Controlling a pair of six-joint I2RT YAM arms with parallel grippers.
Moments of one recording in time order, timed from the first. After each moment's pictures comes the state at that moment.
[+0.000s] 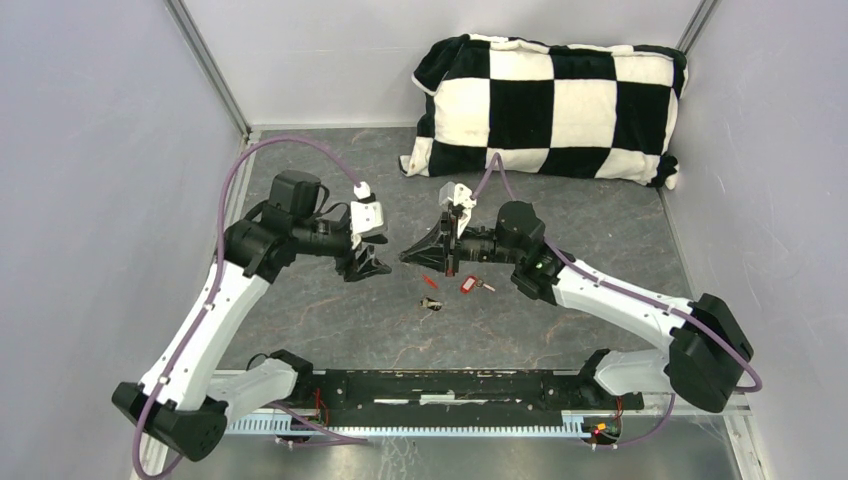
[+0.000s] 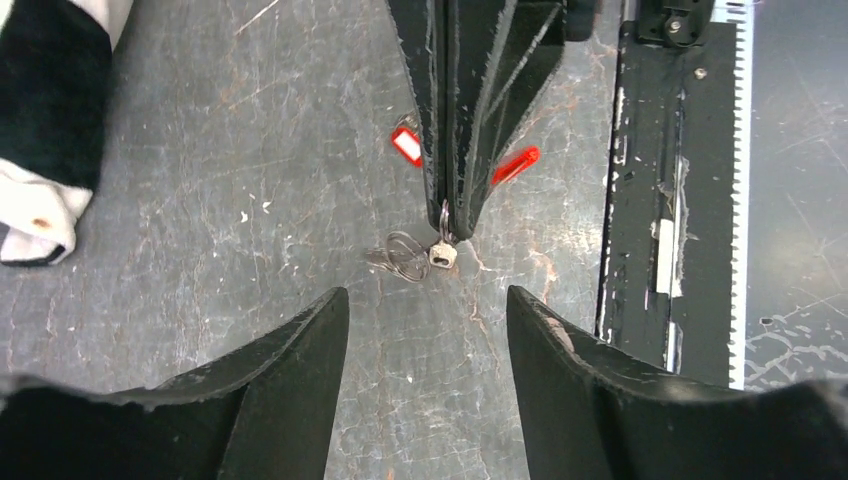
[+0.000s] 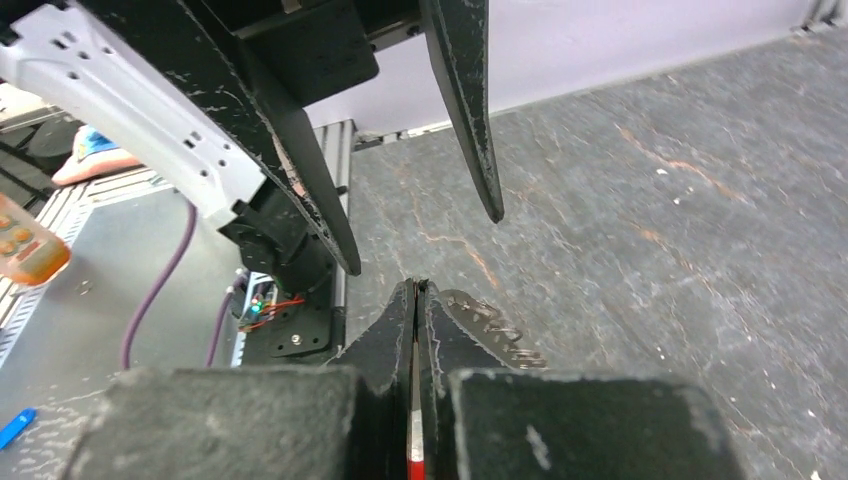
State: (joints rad) left arm -0.43 1.07 1.23 -0.92 0.78 0.68; right arm 0.83 1.30 0.84 0.47 -0.64 0.22
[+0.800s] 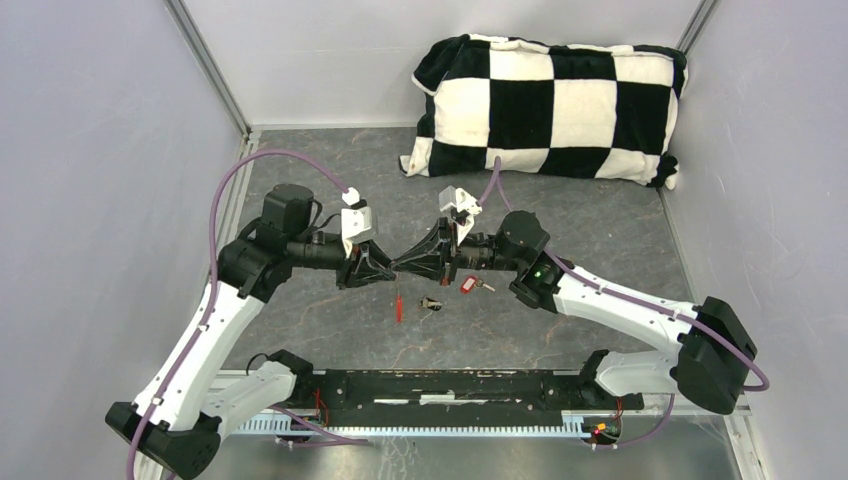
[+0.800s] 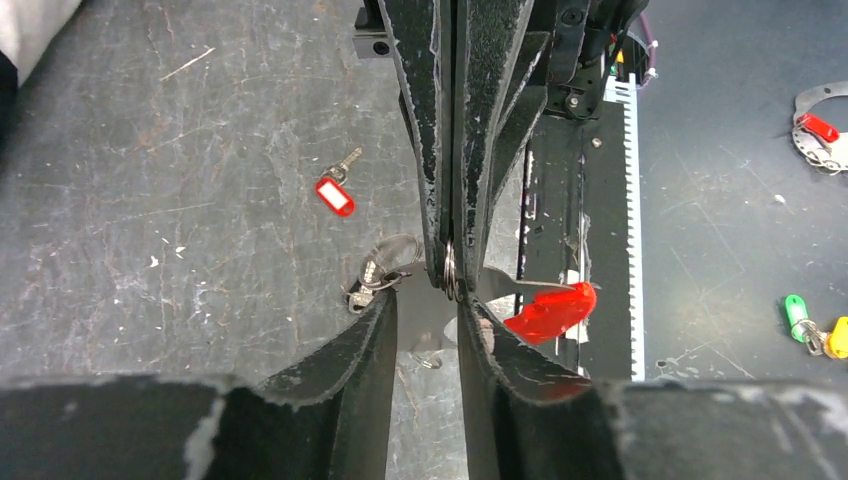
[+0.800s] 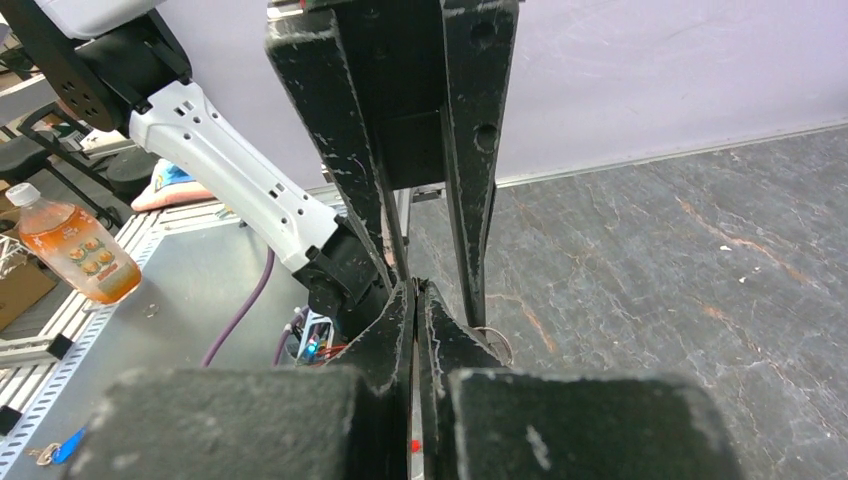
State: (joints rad) left arm -0.44 0.94 1.12 -0.81 0.92 0.47; right arm 0.91 1.26 0.84 0.59 -0.64 0.30
